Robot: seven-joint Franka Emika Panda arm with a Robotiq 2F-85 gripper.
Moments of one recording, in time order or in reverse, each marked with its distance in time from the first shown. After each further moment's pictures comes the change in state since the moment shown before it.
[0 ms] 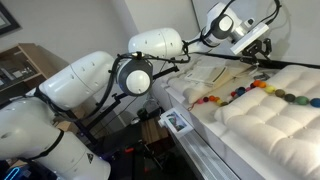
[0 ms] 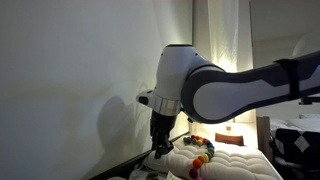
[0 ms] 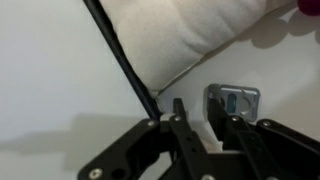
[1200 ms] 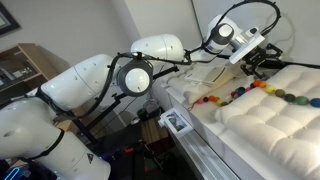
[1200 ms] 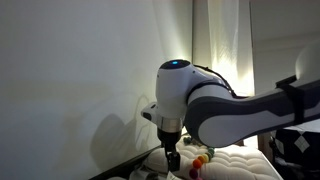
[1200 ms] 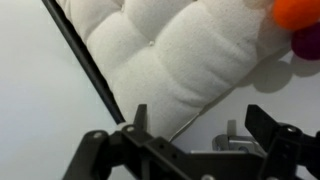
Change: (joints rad) arm 0.033 0.042 -0.164 -0.014 -0.004 -0.057 0.214
